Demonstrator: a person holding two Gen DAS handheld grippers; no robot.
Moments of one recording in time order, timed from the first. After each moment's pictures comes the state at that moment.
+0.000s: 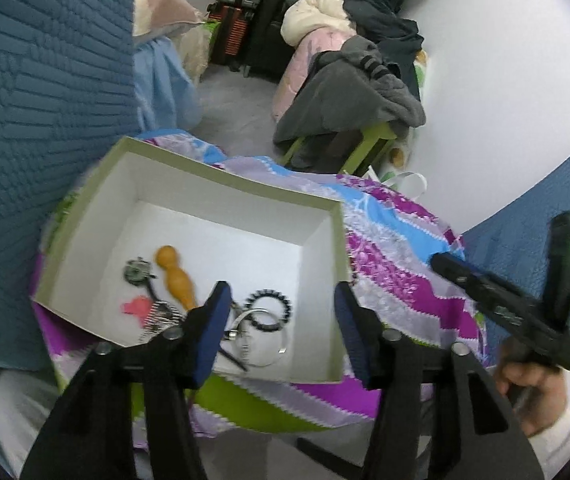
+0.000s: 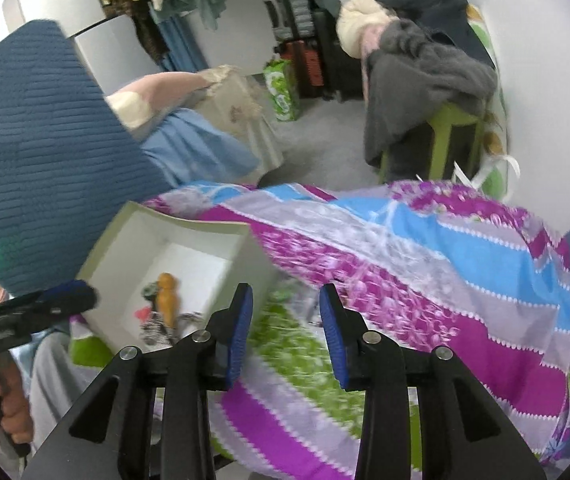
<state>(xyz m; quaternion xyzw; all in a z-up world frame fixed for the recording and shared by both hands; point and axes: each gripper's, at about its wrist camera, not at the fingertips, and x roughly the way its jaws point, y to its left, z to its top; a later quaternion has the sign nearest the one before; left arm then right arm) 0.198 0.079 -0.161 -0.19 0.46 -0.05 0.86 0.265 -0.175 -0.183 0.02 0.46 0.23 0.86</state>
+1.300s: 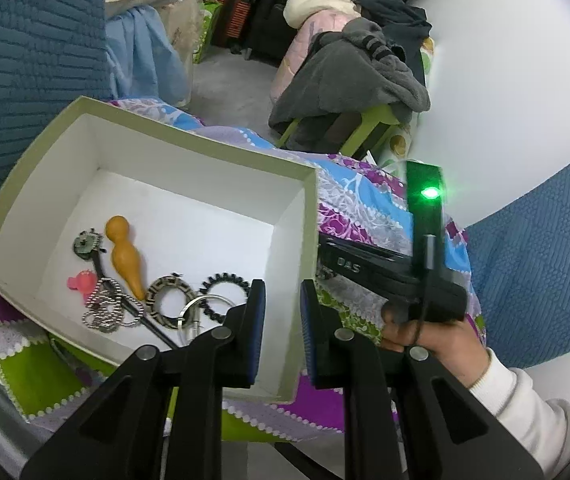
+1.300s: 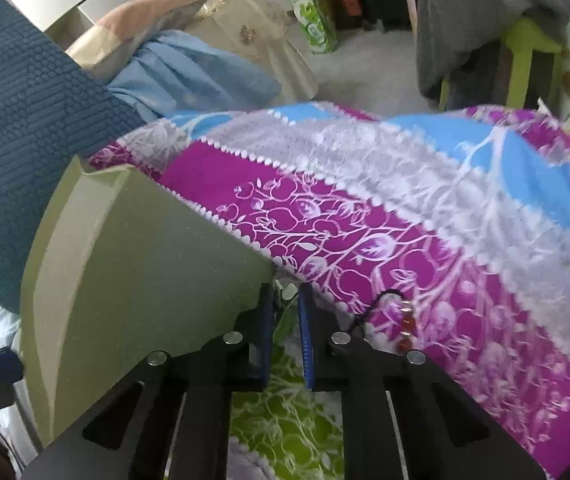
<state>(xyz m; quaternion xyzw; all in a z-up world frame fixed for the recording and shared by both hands) 0.214 0.032 -0.190 -0.21 0.48 -0.05 0.85 0.343 -0.127 -0.296 0.03 0.53 0.31 0.79</state>
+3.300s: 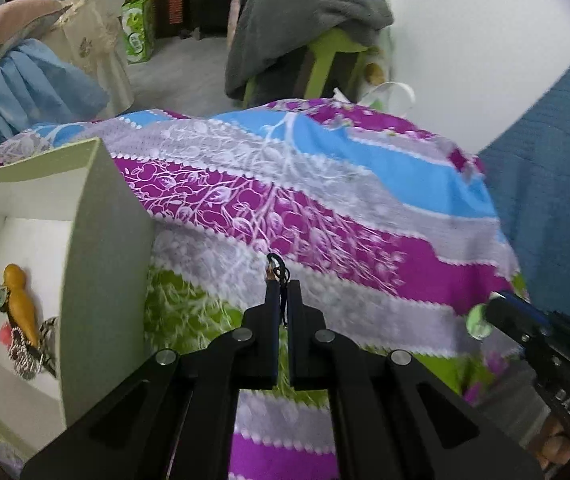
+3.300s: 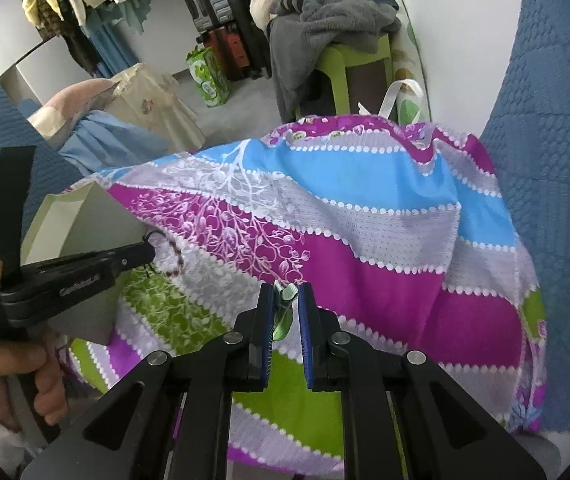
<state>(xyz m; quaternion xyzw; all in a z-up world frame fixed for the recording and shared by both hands) 0.279 -0.100 -0.232 -0.08 0.53 -0.08 0.84 0.236 -0.308 -0.223 0.05 0.48 0.14 0.86</state>
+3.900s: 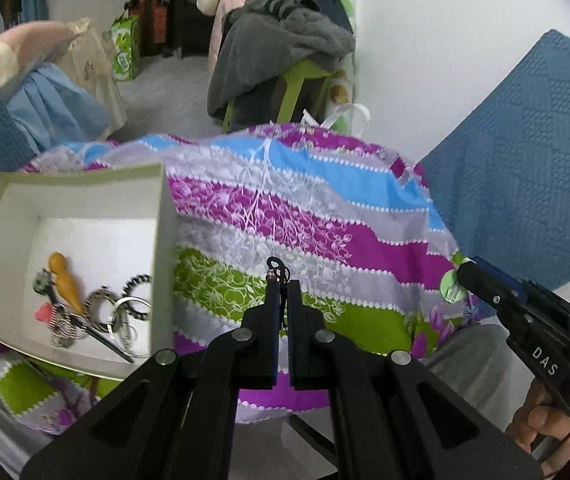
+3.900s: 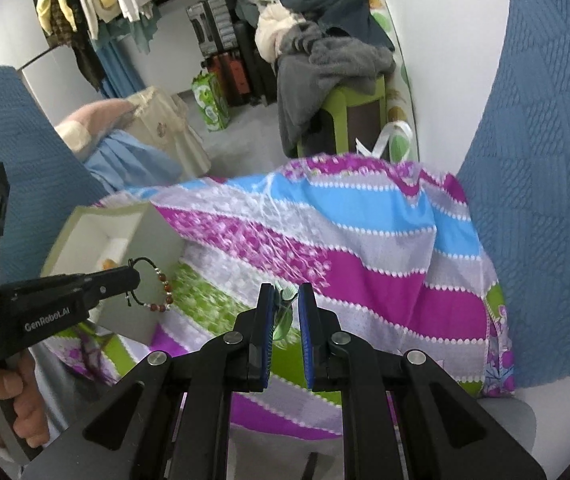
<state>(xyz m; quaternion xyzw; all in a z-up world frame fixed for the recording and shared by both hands) 0.218 -0.069 -0.147 -0.09 0.51 -0.12 0.85 0.190 -0.277 -0.143 0.04 0.44 0.12 0.89</state>
